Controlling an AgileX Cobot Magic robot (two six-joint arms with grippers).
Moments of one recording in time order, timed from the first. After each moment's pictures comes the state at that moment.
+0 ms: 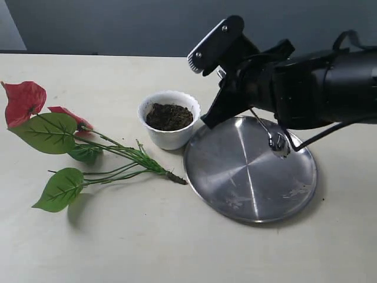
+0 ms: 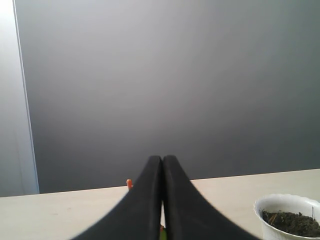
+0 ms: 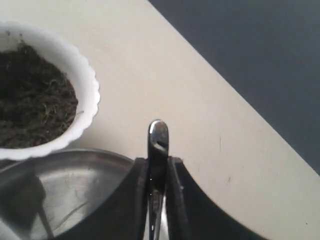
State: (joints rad) left arm -0.04 0.00 0.00 0.66 -0.15 -0.67; right arm 0.84 1.65 -0.95 1.74 -0.39 -2.10
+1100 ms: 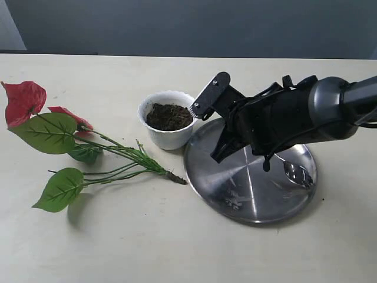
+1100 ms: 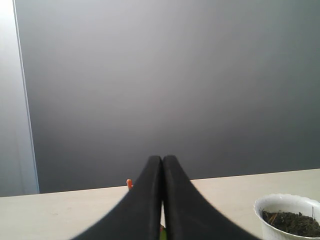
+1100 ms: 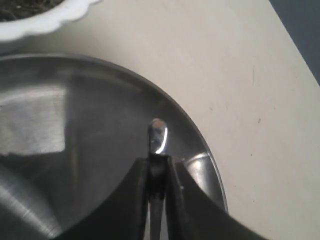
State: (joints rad) left arm -0.04 0.00 0.00 0.66 -0.15 -0.67; right arm 0.83 1.88 -0.95 1.75 -0.48 -2.10
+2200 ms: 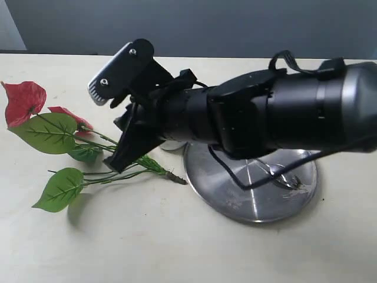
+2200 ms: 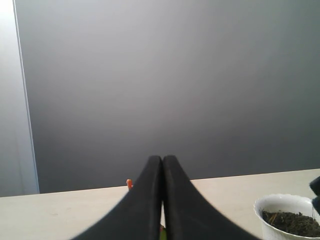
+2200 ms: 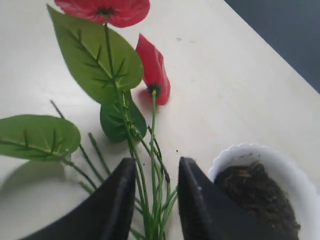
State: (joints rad) left arm -0.04 0.00 0.00 0.66 -0.15 -0.67; right arm 1.07 1.71 -1.05 1.75 -0.05 -1.96
